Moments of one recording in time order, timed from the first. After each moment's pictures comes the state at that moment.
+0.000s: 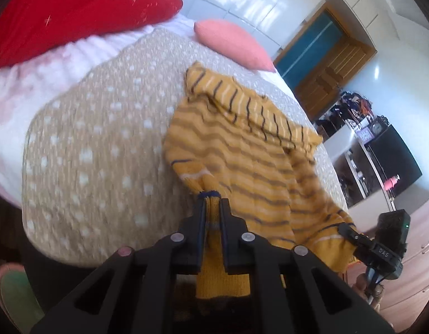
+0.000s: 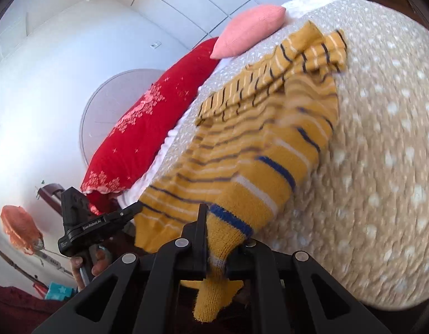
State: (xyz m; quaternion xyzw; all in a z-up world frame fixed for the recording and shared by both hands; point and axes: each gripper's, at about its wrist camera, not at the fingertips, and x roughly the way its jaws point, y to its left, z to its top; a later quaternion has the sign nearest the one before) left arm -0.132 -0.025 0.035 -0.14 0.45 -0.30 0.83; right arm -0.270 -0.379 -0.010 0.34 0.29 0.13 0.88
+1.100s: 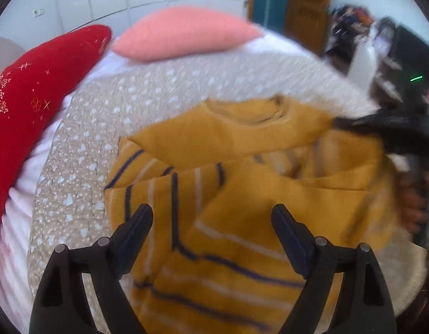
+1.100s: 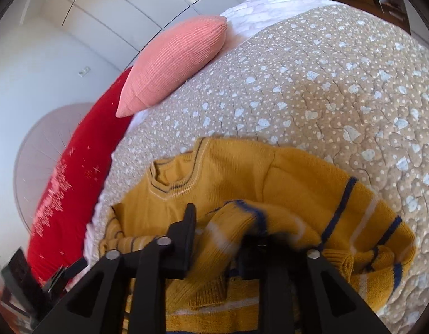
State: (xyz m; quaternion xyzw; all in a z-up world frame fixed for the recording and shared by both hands) left arm 0.068 -0.261 0.011 0.16 0.43 -0.29 0.84; right arm 0.025 -0.552 -0.009 0.35 0.35 -0.01 0.87
